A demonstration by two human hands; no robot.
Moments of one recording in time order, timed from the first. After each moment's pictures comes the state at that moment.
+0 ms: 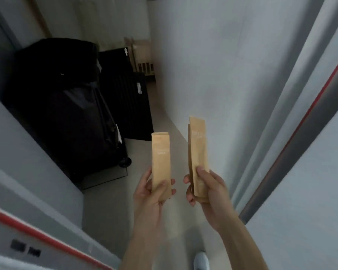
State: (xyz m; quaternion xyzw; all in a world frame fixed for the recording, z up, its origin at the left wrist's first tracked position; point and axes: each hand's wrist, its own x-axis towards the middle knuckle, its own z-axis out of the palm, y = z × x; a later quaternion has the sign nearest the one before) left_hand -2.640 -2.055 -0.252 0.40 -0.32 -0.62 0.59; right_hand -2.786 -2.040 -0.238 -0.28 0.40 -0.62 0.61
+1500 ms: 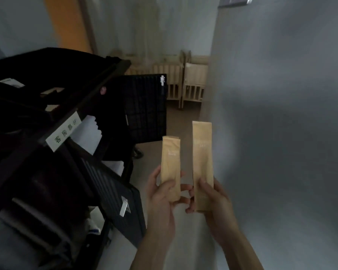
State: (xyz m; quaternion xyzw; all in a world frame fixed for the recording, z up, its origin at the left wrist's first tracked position) left_hand -2.817 -3.070 -0.221 0.41 -0.22 -0.53 0.71; right_hand -2.937 -3.102 -0.247 -0.39 0.37 -0.50 0.68
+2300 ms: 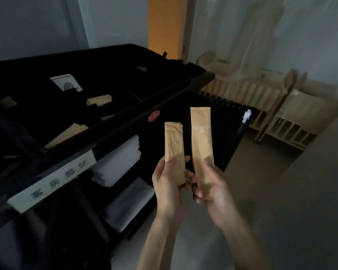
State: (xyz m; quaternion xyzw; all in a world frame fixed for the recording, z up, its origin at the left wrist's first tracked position) left_hand -2.646 -3.477 -0.213 0.46 -0.11 -0.33 0.82; right_hand -2.723 -3.554 -0.216 -0.48 0.26 -0.27 0.79
